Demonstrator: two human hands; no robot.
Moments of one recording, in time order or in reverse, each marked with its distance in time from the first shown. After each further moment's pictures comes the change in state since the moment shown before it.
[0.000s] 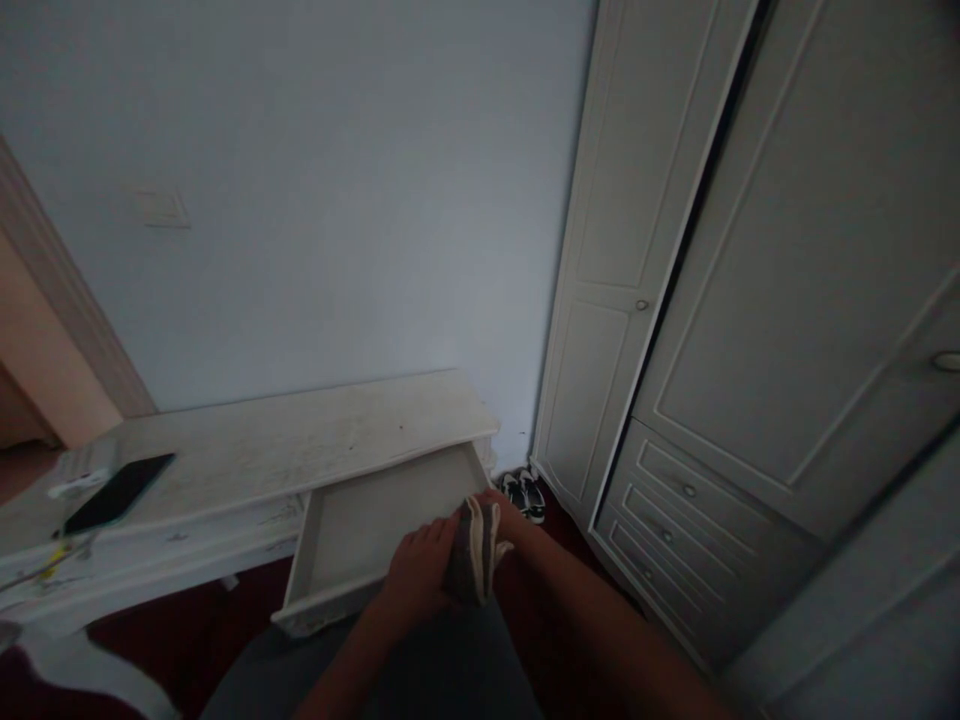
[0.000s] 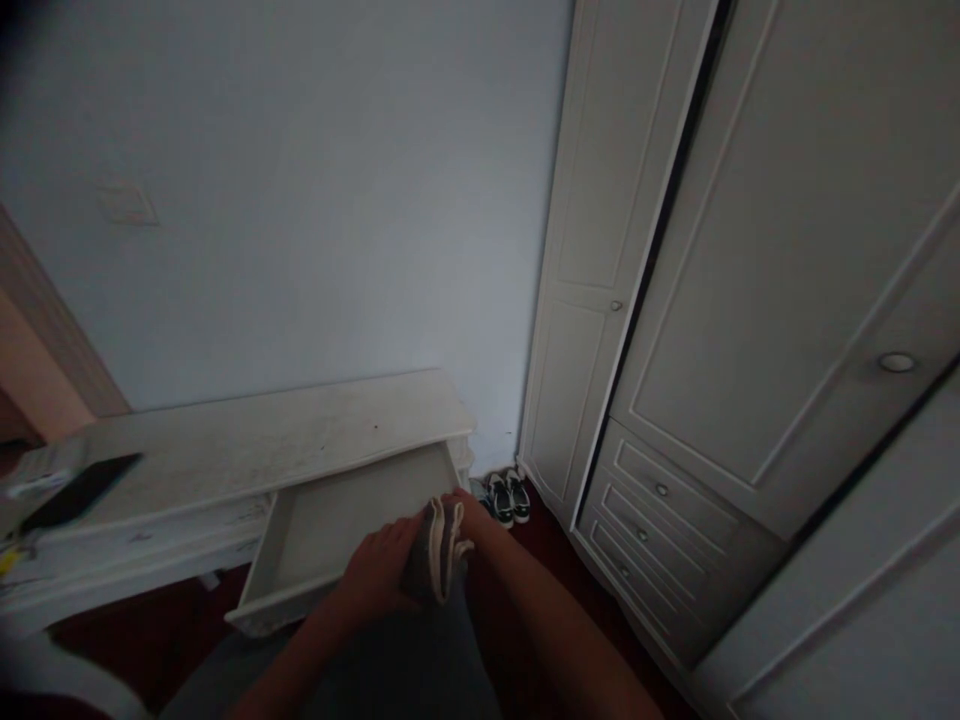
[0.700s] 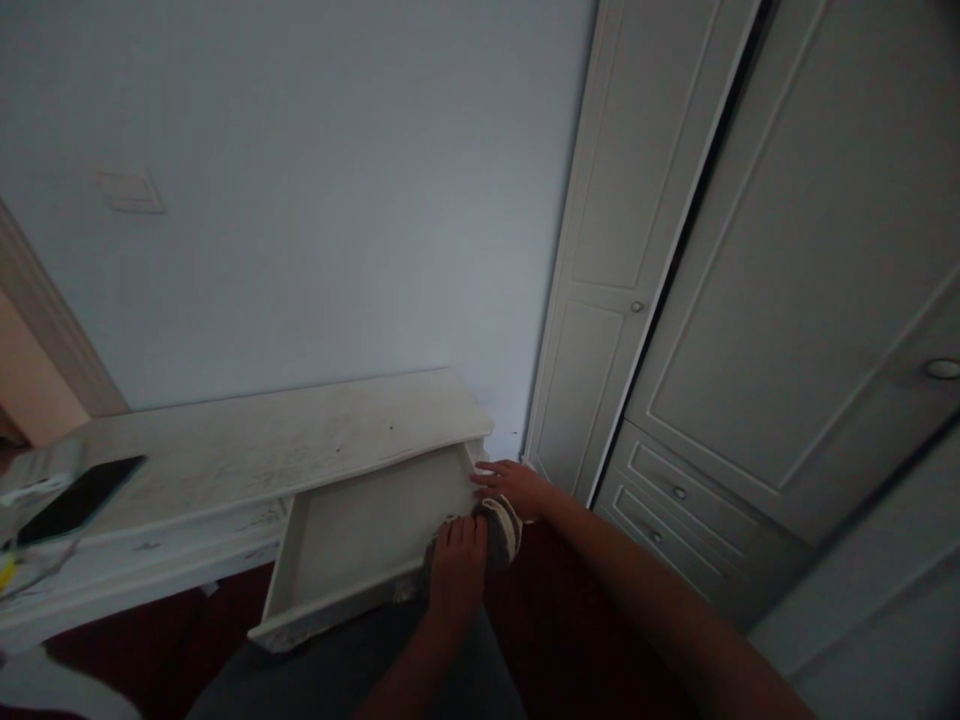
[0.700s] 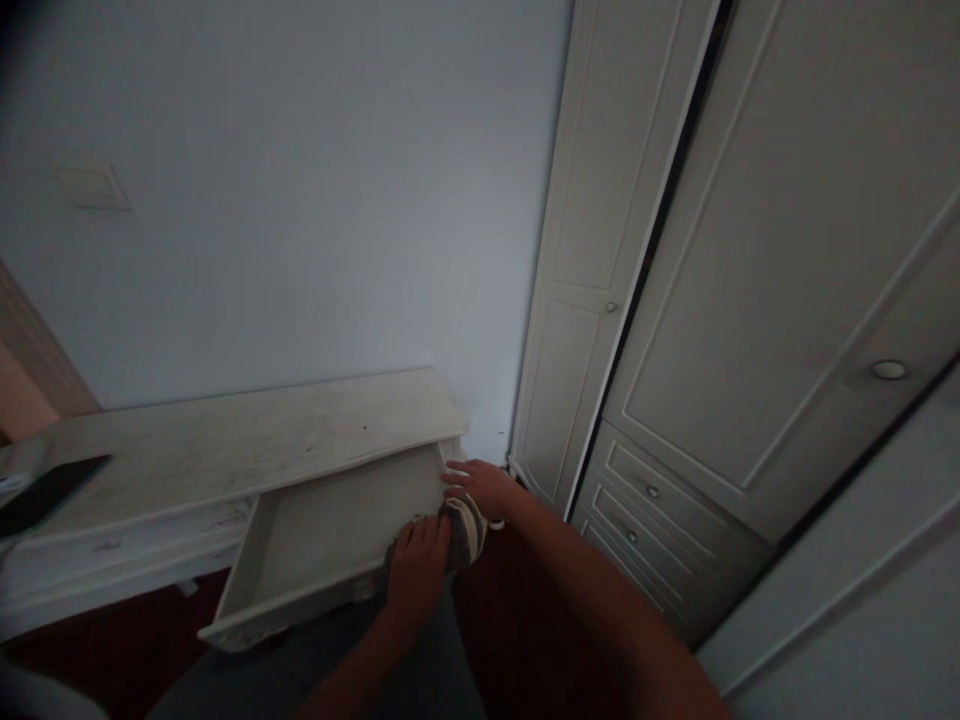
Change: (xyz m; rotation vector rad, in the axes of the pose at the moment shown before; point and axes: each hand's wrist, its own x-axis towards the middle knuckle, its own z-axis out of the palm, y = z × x) left_hand 0.042 0.065 0.052 0.222 0.363 -0.006; right_hand -0.046 0.075 -0.049 -0.176 0.025 -0.200
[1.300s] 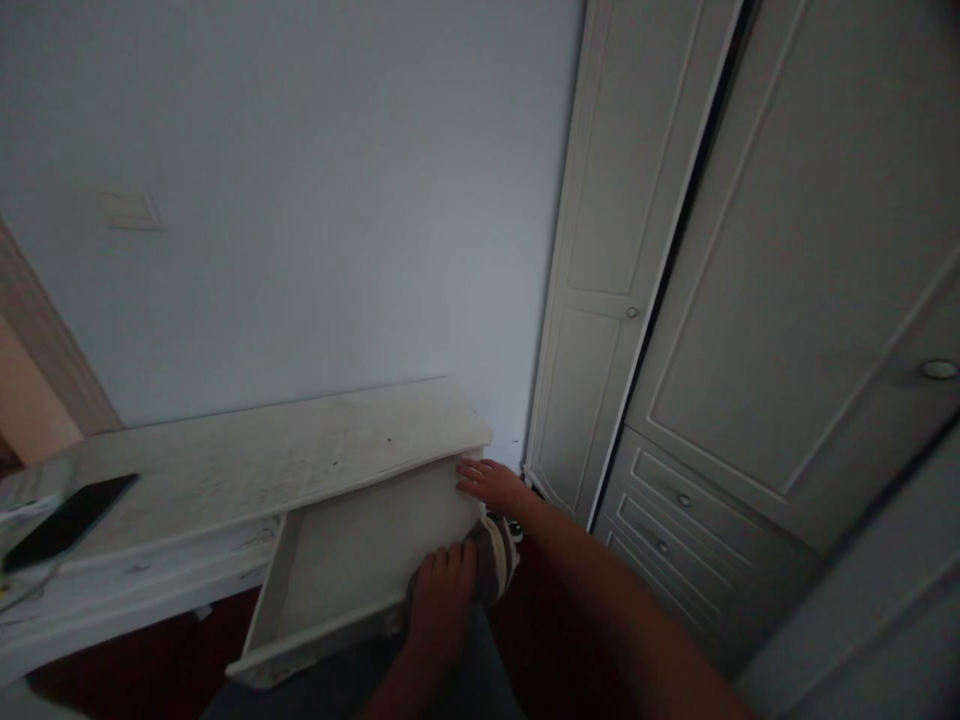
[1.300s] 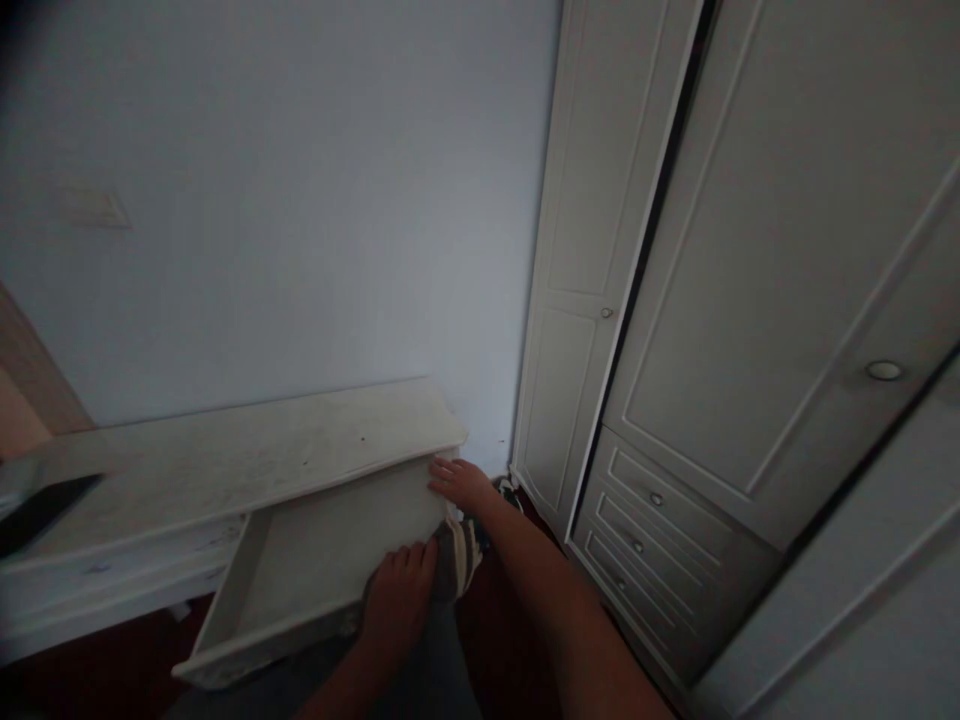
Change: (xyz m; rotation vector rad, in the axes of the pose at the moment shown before) left_hand -0.016 -0.020 0.000 0.096 -0.065 0.026; right_hand 0.054 0.010 0.029 -0.131 0.050 0.136
